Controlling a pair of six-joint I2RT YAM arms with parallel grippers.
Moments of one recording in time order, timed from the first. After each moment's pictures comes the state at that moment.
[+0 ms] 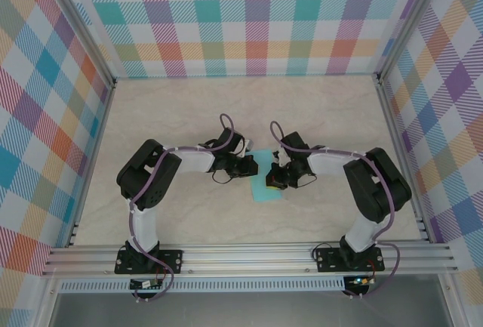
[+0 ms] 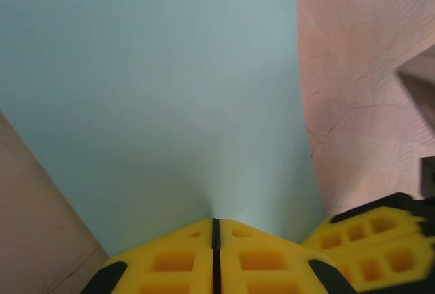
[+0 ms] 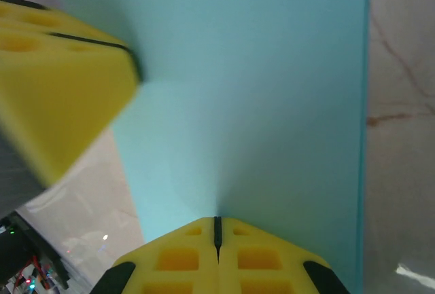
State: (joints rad) left arm -0.64 1.95 1.05 -0.07 0.50 -0.64; right arm 0.52 1.72 0.84 -0.36 -0.56 0.63
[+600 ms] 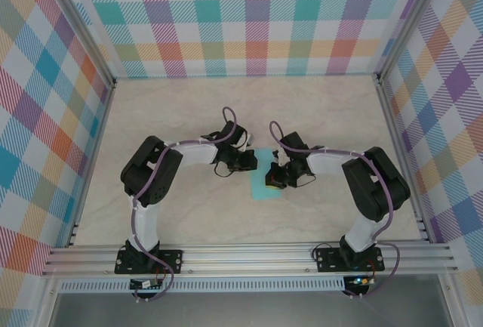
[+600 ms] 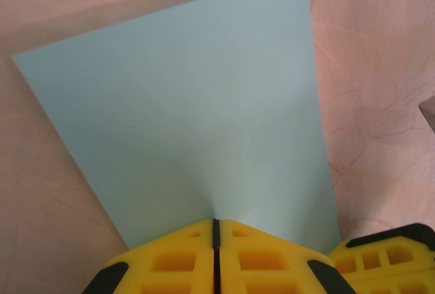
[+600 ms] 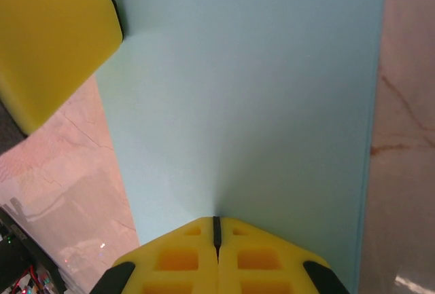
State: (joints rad) left arm -0.61 2.00 1.20 -0.23 0.43 -0.56; right arm 0.52 1.72 0.83 -0.34 -0.52 0.63
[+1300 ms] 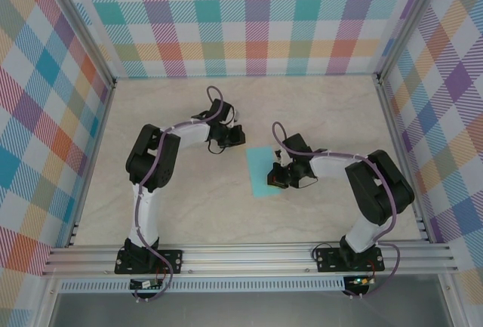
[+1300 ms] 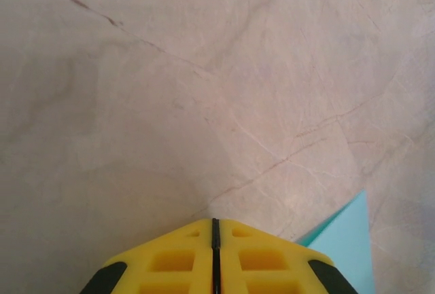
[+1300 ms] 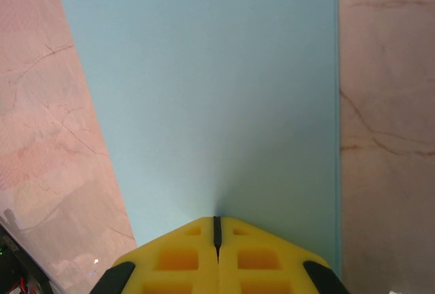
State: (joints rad) left arm -0.44 2.15 1.45 -0.30 0.38 -0.52; right arm 0.52 1.68 0.78 -0.28 -0.51 0.63
